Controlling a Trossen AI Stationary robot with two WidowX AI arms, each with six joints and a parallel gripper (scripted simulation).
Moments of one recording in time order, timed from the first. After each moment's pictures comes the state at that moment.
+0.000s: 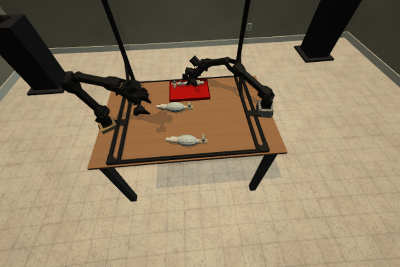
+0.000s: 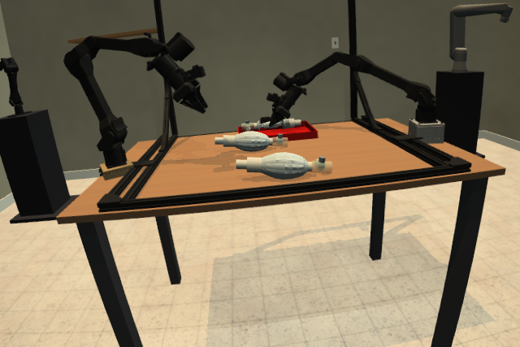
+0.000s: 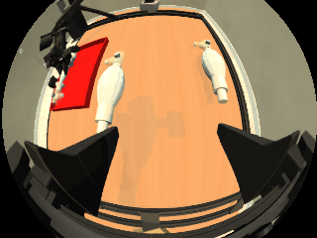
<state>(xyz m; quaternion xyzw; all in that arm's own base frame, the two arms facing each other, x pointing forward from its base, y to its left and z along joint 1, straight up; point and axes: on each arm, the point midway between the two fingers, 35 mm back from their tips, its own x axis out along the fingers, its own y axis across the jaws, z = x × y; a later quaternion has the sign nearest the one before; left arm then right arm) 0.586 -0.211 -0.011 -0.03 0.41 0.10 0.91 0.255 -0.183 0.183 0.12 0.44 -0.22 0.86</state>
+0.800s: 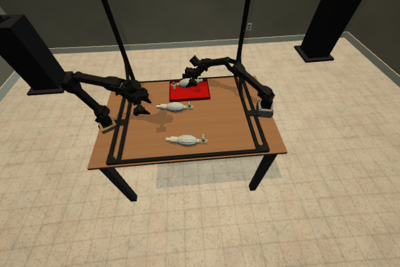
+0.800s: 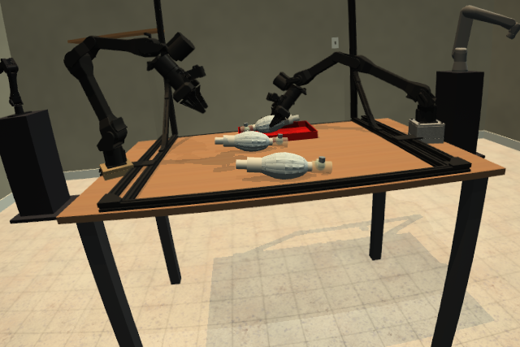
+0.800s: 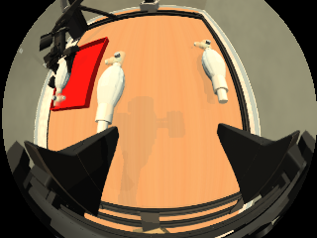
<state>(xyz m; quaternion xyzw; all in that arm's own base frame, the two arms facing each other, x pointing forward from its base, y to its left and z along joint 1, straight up) 0.587 -0.211 -0.010 -0.03 0.41 0.10 0.91 0.255 -0.183 0.183 0.12 0.44 -0.22 0.86</state>
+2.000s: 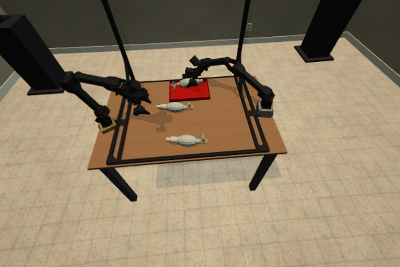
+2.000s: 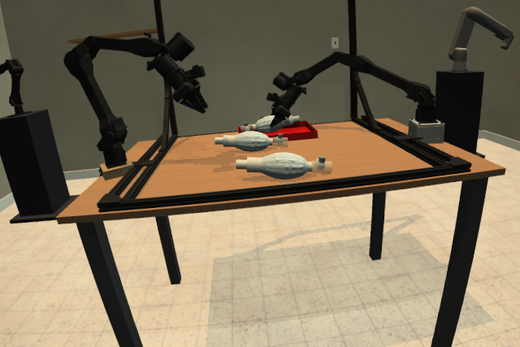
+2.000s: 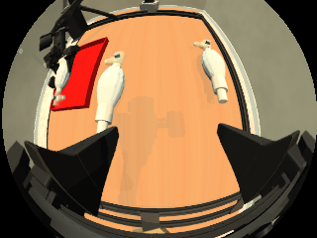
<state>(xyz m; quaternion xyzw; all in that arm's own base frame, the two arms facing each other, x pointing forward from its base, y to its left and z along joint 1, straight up) 0.584 -0.210 -0.009 -0.02 0.41 0.11 0.90 0.255 -0.183 0.183 0.12 0.44 -0.22 0.86</state>
